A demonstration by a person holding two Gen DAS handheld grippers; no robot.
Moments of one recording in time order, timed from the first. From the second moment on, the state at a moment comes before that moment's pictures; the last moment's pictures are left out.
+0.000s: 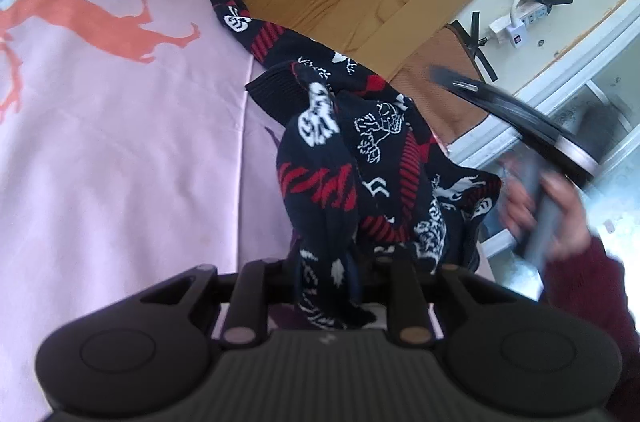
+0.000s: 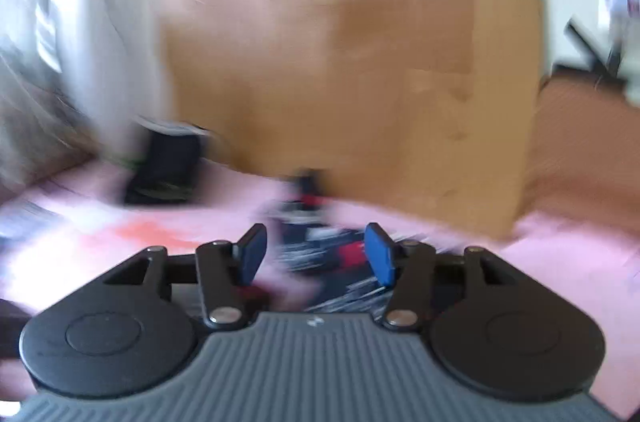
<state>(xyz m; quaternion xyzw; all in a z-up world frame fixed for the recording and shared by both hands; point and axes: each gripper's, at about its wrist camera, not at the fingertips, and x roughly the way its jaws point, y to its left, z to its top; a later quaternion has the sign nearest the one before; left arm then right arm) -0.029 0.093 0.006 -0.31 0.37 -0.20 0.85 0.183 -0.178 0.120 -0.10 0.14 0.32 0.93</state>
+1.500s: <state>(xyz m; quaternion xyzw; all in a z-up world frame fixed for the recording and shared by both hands) -0.089 0.155 0.139 -0.24 0.24 -0.14 0.93 0.005 -0.426 0.093 0.15 0.18 0.18 0.96</state>
